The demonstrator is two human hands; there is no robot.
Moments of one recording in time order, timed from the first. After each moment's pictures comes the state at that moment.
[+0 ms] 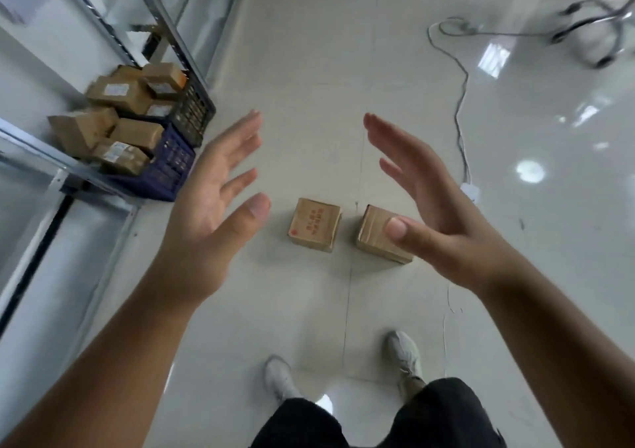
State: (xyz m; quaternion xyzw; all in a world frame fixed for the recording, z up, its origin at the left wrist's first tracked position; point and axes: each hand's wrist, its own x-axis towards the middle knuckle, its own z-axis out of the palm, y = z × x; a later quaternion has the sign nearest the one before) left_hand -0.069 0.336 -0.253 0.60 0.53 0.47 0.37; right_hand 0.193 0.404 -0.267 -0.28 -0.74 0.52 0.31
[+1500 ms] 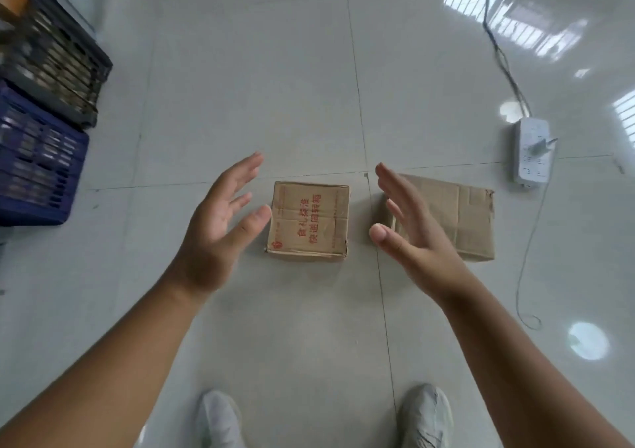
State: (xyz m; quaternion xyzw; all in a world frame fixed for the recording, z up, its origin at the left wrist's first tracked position) left_hand -0.203 0.531 -0.781 0.57 0.56 0.38 0.46; right_hand 0.074 0.531 -0.805 -0.49 -0.59 0.54 0.34
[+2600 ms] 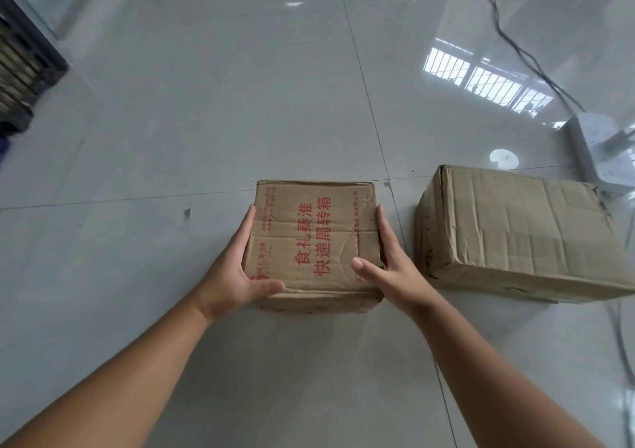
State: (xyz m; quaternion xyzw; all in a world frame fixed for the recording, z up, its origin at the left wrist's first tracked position) left_hand -0.264 0.578 -1.146 0.57 0.54 0.27 0.56; right_hand 0.041 0.585 -1.166 -0.50 -0.56 0.58 0.32
